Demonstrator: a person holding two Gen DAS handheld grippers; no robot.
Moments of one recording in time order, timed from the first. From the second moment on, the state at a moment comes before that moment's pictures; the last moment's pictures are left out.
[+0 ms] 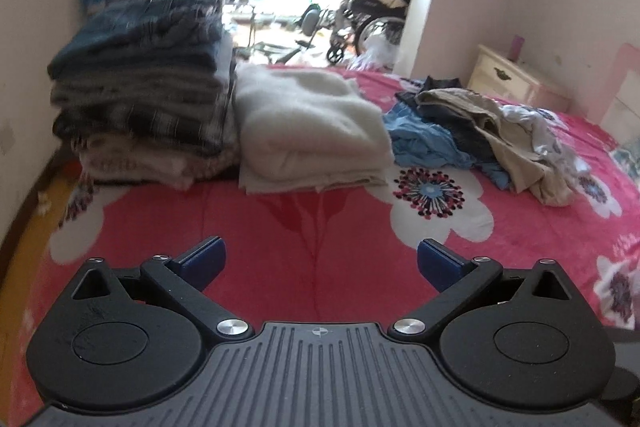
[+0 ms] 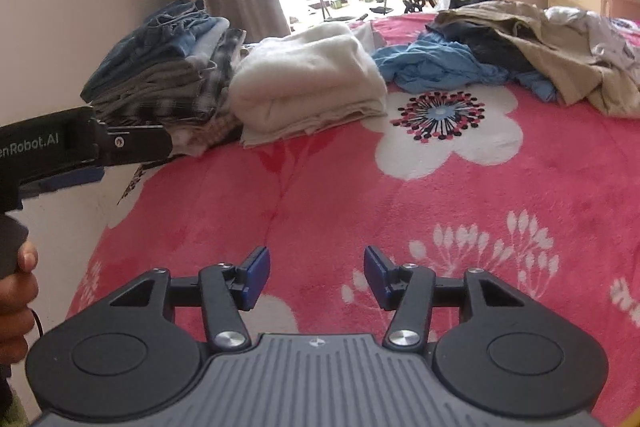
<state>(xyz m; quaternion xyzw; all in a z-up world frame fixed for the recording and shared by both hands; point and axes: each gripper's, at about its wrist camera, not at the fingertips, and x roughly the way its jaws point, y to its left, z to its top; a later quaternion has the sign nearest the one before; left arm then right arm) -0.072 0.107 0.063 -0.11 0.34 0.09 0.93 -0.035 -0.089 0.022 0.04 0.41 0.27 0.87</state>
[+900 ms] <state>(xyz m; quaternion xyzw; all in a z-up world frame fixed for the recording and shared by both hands) -0.060 0.128 0.062 -0.13 0.37 0.15 0.91 -0.035 -0.076 0.033 0.07 0.40 0.23 0.88</state>
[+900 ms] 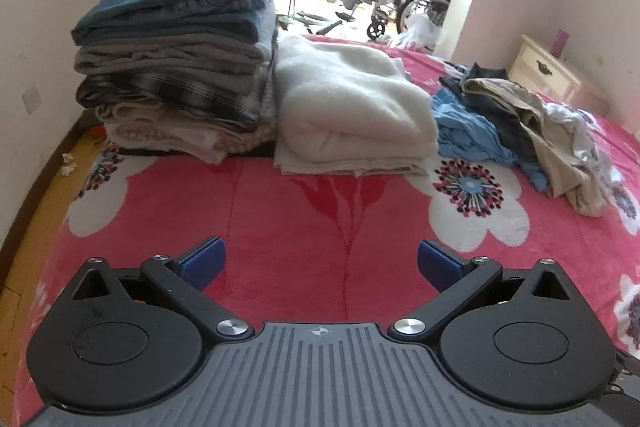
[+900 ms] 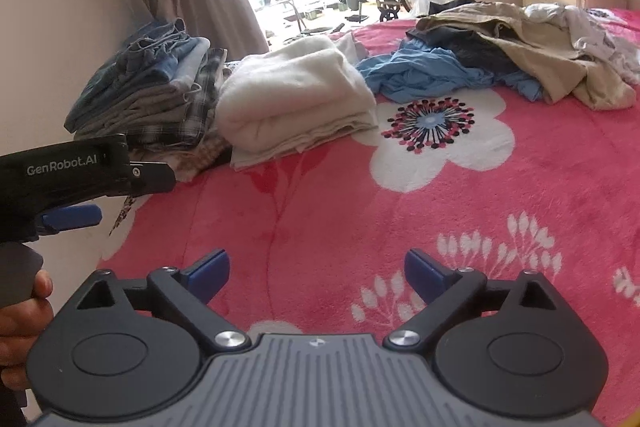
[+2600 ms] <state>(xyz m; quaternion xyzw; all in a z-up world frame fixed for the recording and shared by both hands) -0.065 0.121 0.065 -0.10 0.34 0.19 0.92 -0.031 -0.069 0.056 0.01 0.40 0.16 0.90</state>
